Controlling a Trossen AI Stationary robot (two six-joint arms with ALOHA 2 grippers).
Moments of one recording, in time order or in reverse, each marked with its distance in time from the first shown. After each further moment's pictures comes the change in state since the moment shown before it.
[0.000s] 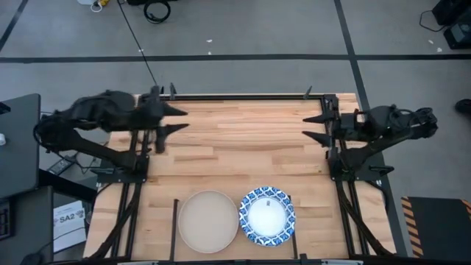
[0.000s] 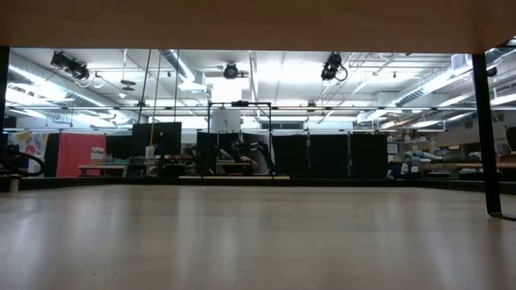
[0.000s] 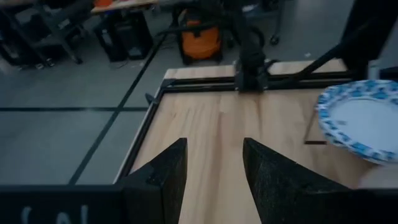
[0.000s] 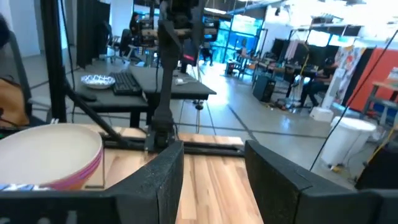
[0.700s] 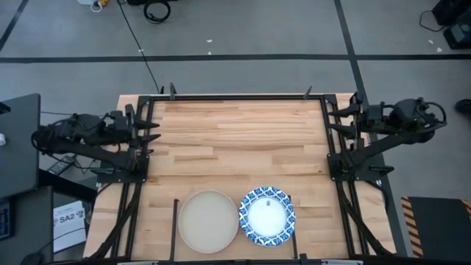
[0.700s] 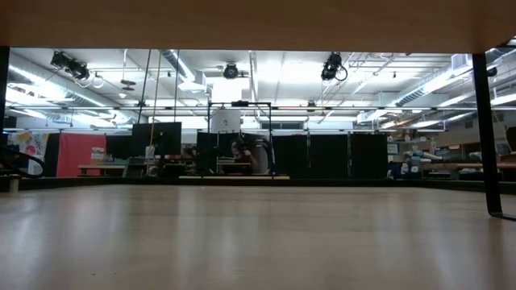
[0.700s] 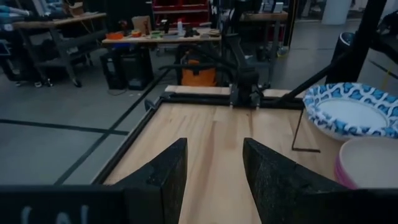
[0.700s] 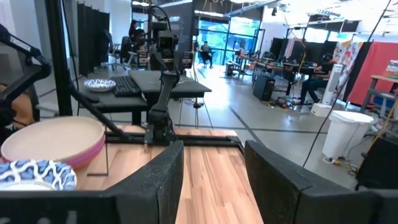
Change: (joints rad) left arm -0.138 -0.660 -0.654 0.218 -0.123 -0.092; right arm 0.000 -0.297 -0.001 -0.291 -0.003 0.042
